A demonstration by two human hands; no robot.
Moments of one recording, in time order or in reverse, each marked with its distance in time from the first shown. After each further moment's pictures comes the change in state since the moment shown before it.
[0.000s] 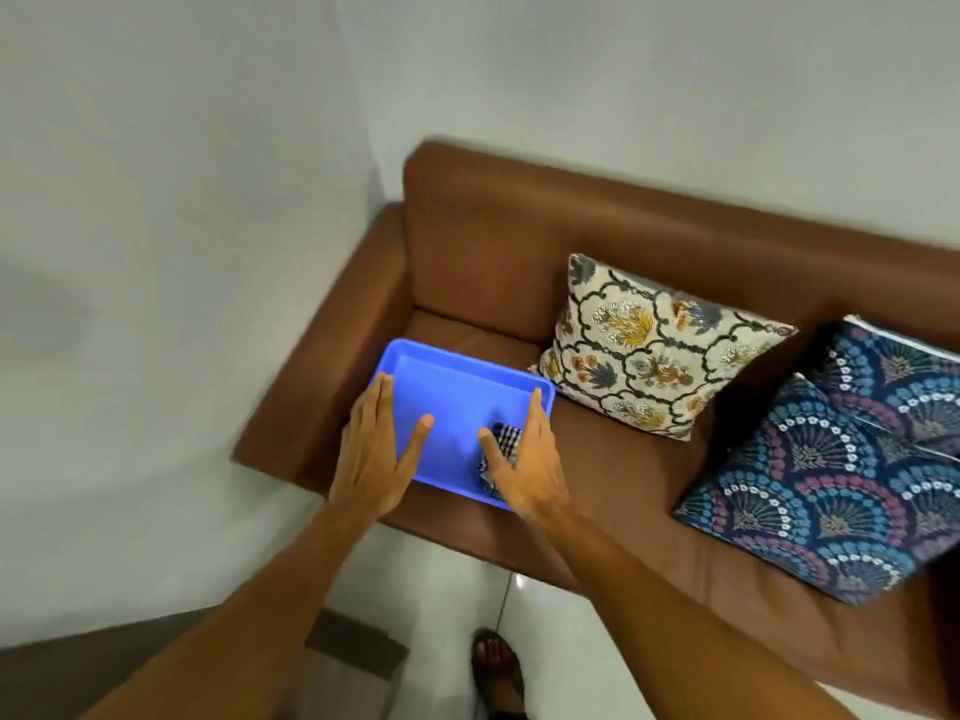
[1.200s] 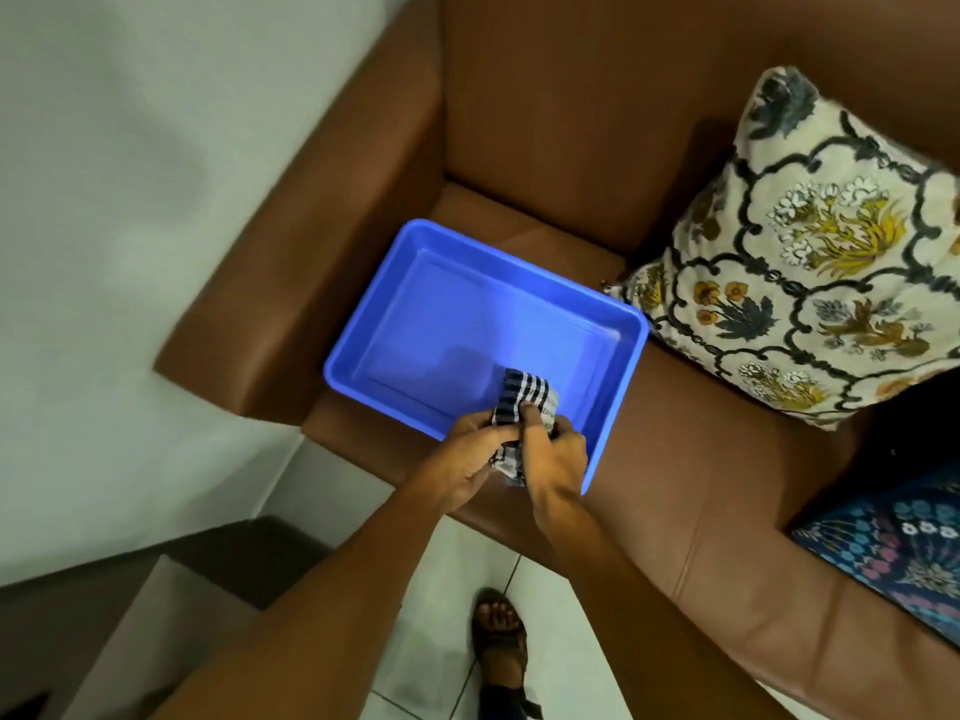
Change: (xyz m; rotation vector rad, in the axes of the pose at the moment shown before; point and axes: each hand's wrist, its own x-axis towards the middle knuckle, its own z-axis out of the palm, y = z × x) left_hand 0.034 -0.069 0.246 -1.250 -0.525 -0.851; right_hand 0.091 0.126 0.168 0.377 0.124 0.662
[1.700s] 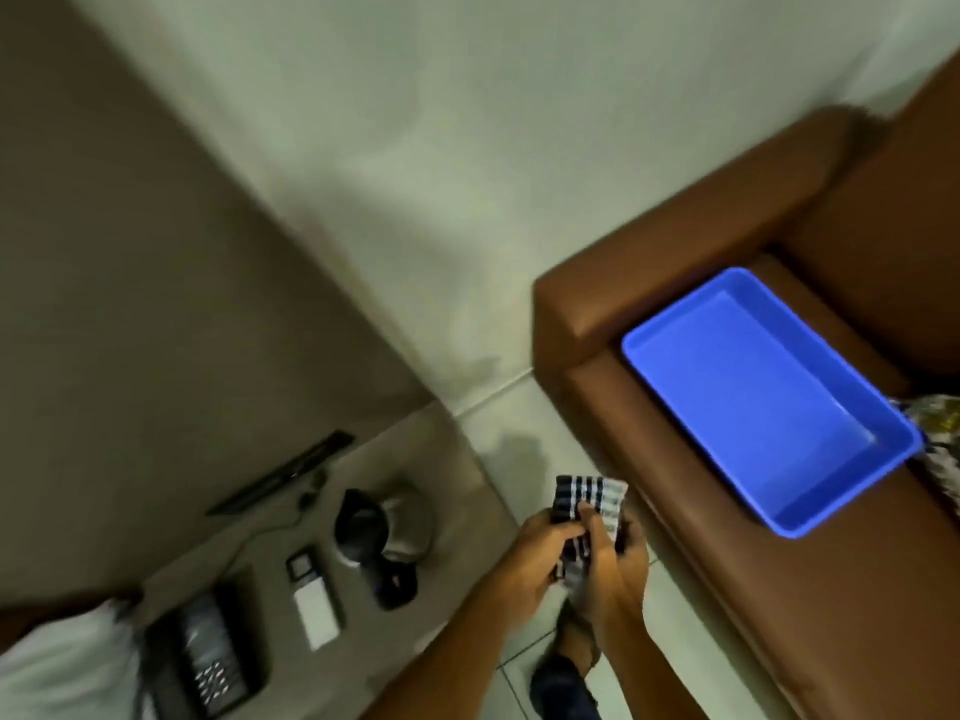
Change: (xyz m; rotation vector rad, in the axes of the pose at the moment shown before) left_hand -0.283 -0.117 -0.132 -0.367 0.258 -0.005; right_hand -0.262 0.119 0.031 -0.073 -0.402 -0.171
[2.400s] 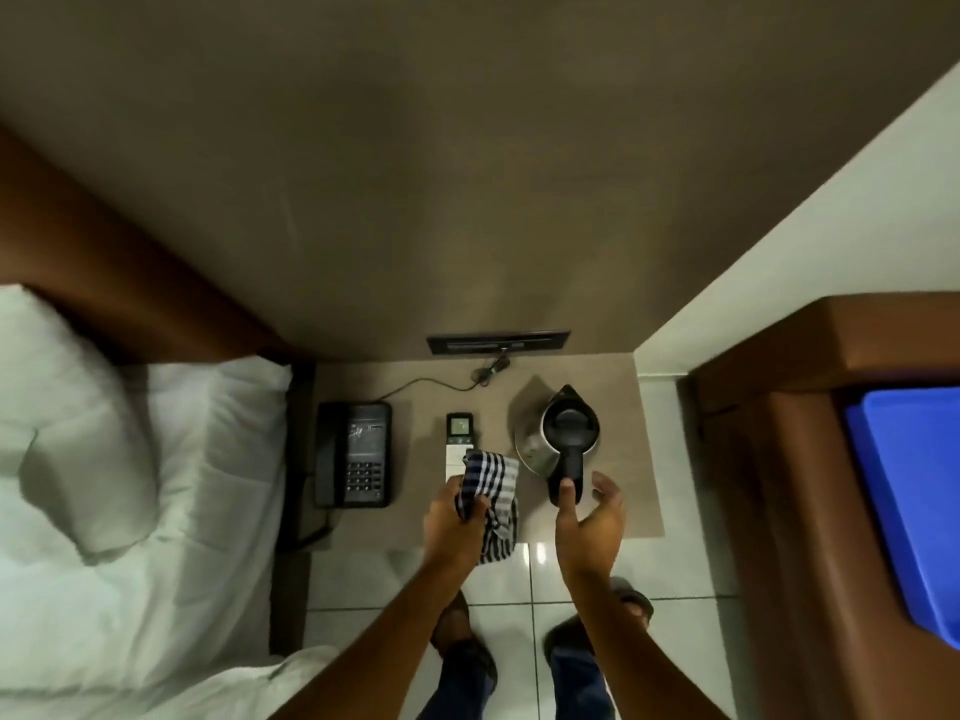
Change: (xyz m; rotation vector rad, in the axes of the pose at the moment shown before) left_hand -0.162 -0.190 -0.312 -0.053 0.797 0.227; right_hand -0.189 0.163 0.177 -0.685 -0.290 -0.408
